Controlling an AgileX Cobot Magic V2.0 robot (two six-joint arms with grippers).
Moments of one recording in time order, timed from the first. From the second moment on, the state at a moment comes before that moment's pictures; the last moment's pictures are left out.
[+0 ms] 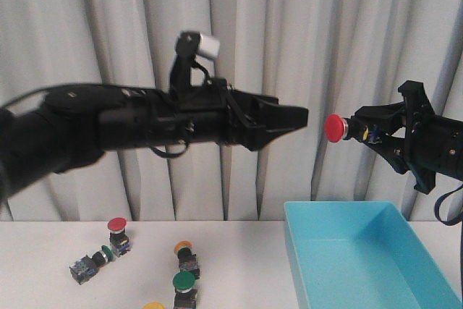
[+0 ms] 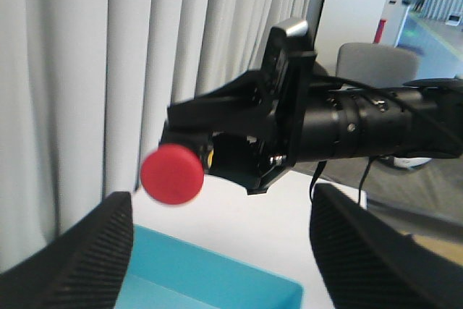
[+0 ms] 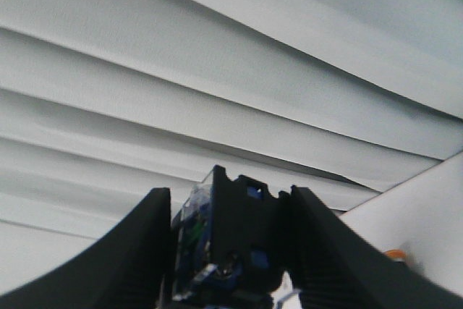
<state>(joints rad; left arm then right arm) -0.43 1.83 -1.79 -1.45 0.79 1.36 -0.11 1.59 -1.24 1.71 0.66 -0.66</state>
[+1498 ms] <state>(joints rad) -0.24 1.48 -1.80 -0.19 1.09 0.60 0.03 1.84 -1.24 0.77 0.44 -0.85</state>
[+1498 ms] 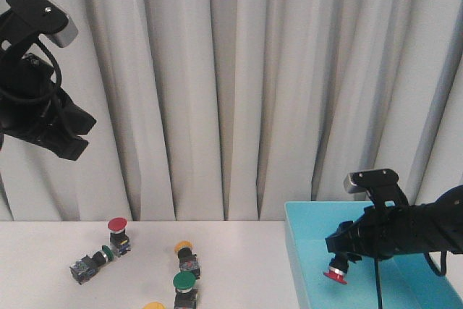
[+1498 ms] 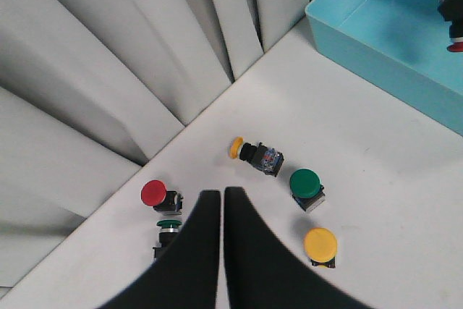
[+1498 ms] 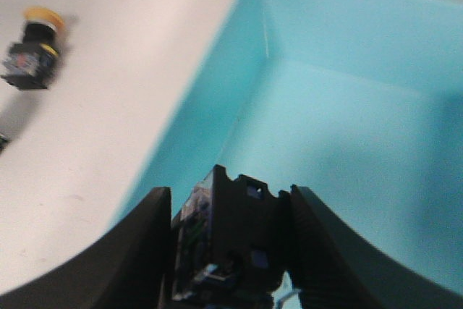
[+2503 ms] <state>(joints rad) -0.24 1.47 -1.80 -0.19 1.10 0.57 0.02 1.97 -1.31 0.61 0.45 -0.67</state>
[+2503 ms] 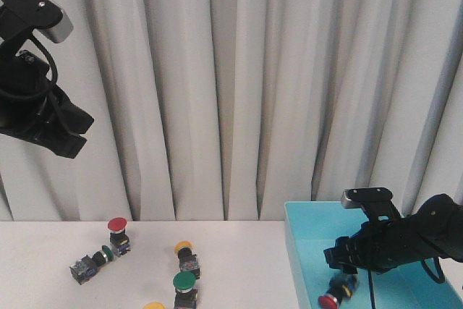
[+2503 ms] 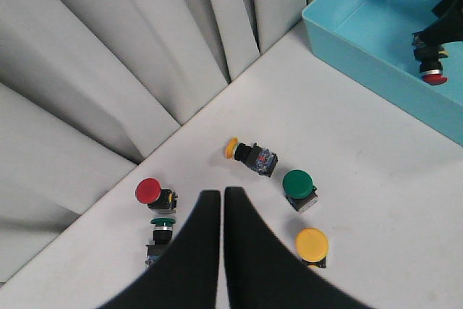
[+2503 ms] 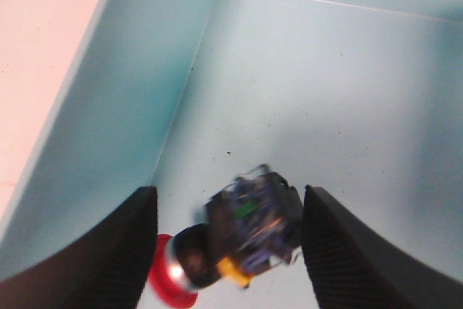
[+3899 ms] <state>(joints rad) -0.24 1.19 -1.26 -0.22 0.41 0.52 0.02 1.23 -1.37 0.81 0.40 -0.85</state>
